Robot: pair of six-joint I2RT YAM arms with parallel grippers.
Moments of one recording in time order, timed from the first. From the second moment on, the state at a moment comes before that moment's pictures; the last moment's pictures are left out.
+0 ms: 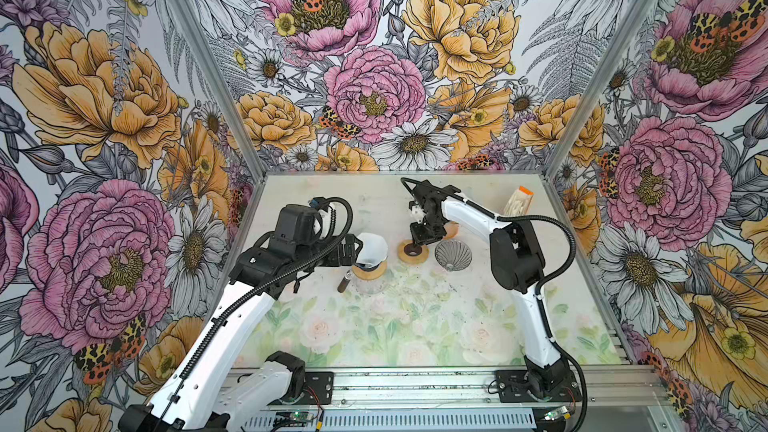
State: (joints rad) left arm -0.38 0.99 1.13 -0.89 0.17 -0.35; right arm 0.51 2.29 1.92 -1.05 -0.19 0.14
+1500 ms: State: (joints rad) left arm -0.39 1.01 1.14 -0.89 0.15 -0.35; right arm 0.55 2.25 1.89 -1.06 -0.13 0.12
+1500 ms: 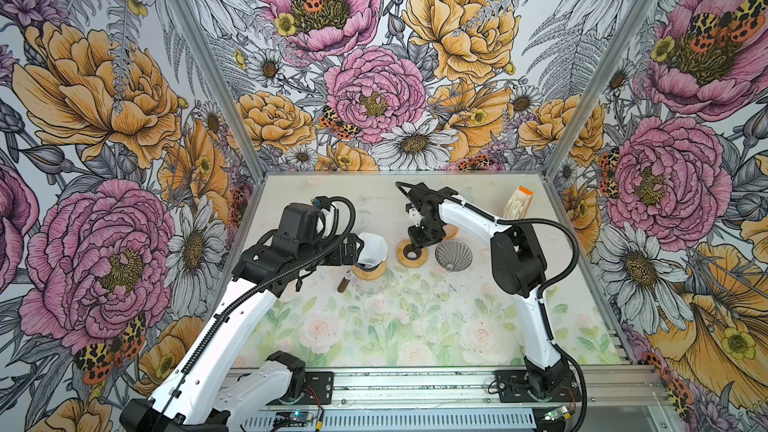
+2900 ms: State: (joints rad) left arm -0.43 1.03 1.26 -0.89 0.11 -0.35; right arm 0.56 2.12 1.97 -1.07 -0.09 0.18
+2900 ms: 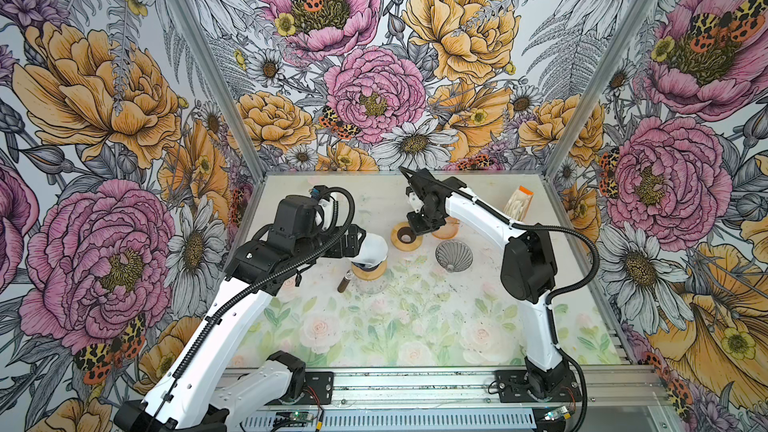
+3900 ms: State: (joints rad) left arm -0.53 1.23 1.40 -0.84 0.09 -0.32; right arm 0.28 2.10 2.00 -1.11 -0.03 0.24
